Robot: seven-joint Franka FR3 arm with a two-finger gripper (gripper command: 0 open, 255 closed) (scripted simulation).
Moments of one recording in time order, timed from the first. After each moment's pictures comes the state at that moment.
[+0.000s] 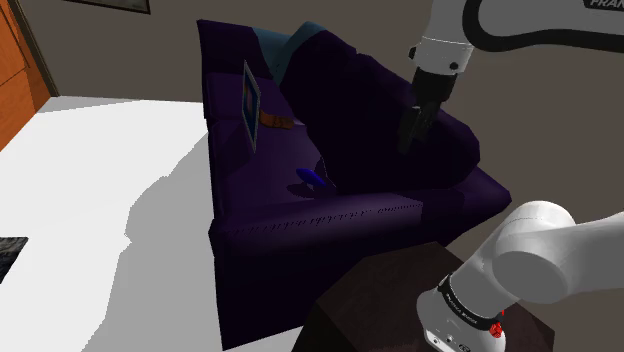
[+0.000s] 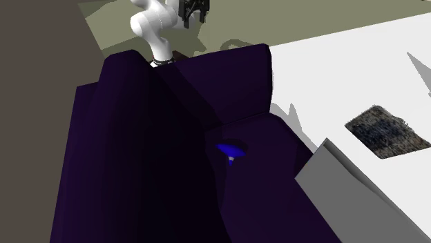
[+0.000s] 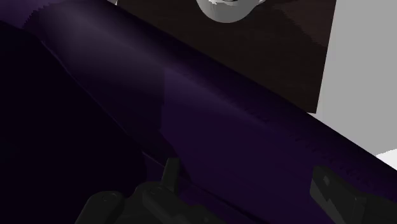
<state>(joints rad) 0.00 -0.74 0.07 -2.42 -0.01 1.56 -0.02</state>
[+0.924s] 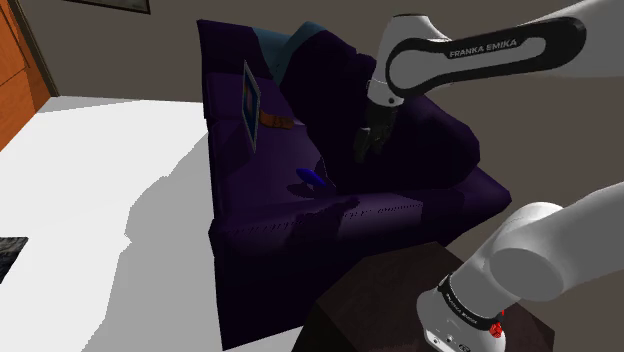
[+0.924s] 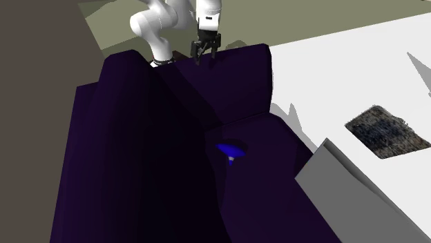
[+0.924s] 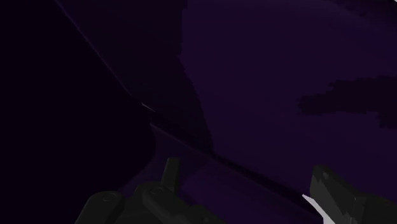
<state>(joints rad) -0.05 -0.39 0.02 -2.45 -0.04 1.97 -0.05</state>
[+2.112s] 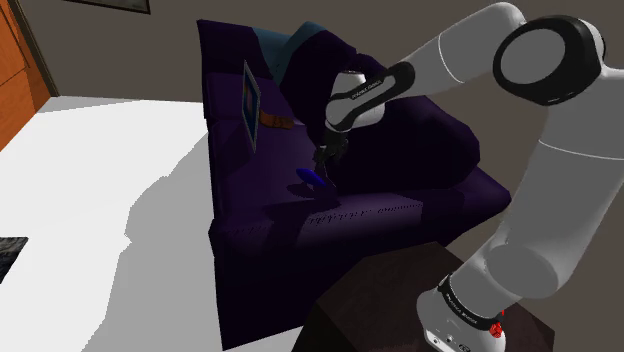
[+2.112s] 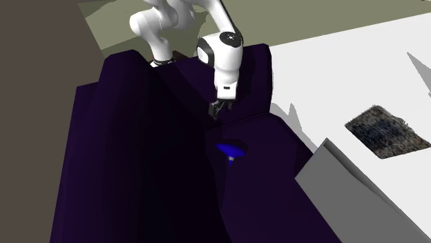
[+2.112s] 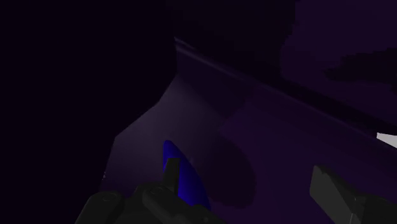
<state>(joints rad) -0.10 0.31 -0.04 -2.12 0.00 2.38 -0.10</state>
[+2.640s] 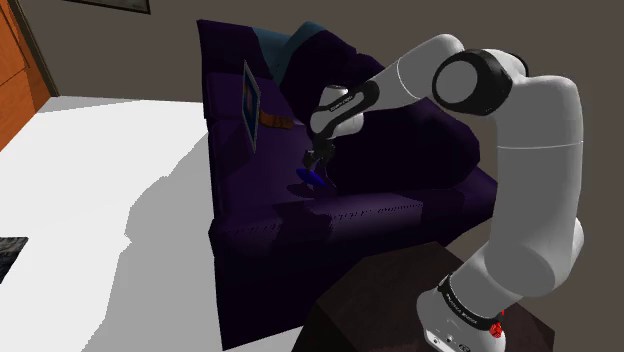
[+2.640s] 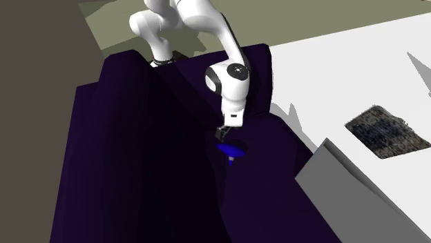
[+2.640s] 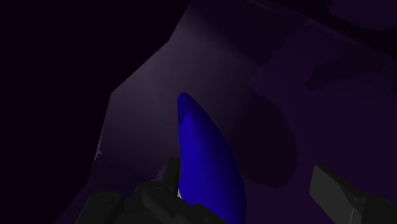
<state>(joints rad) -0.14 0.61 -0.03 -1.85 0.03 2.42 -0.13</state>
